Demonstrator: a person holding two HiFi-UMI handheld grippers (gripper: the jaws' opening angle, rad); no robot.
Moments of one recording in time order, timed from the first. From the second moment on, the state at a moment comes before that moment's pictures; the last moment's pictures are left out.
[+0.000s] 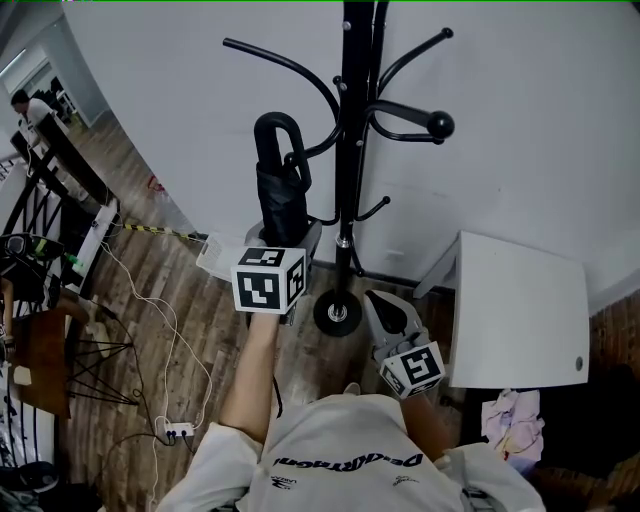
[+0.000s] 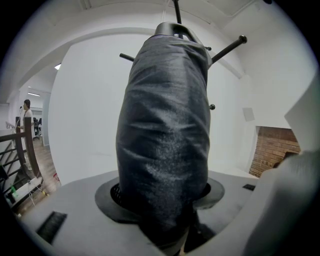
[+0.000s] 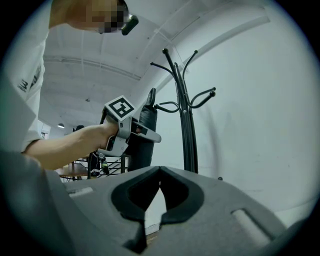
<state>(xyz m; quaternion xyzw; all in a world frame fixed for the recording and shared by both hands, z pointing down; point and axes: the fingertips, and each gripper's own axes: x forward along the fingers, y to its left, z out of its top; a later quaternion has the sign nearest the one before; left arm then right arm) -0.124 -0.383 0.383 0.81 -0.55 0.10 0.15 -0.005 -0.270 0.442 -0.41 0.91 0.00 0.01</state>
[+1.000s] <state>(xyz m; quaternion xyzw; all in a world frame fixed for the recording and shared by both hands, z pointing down) -0.116 -0.411 0.396 0.82 -0.53 0.12 0.17 -0.001 -0.271 0.447 -0.42 0.91 0.00 0.01</state>
